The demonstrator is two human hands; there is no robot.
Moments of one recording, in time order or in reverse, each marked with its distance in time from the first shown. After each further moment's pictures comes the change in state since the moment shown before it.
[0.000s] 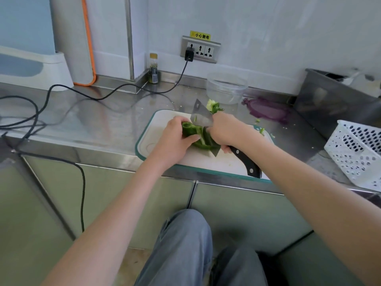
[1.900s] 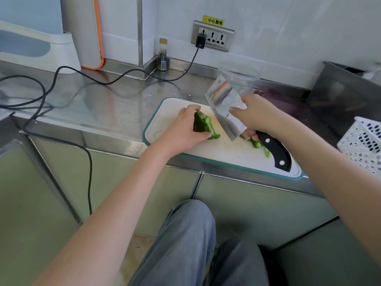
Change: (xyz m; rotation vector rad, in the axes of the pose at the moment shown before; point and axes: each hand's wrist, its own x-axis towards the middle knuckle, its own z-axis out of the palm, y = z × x) left_hand -0.007 0.013 -0.007 0.022 -0.172 -0.088; right_hand -0.008 0.021 -0.026 0.076 0.031 -0.051
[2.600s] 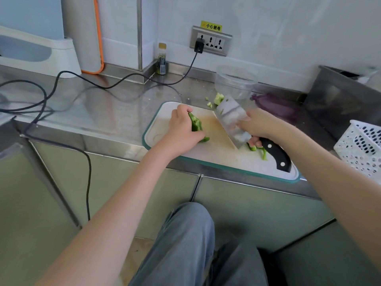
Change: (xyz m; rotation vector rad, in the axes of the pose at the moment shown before) left_hand -0.002 0.008 0.000 0.013 0.100 -0.043; right_hand 0.028 0.032 0.000 -0.118 -0.081 0.044
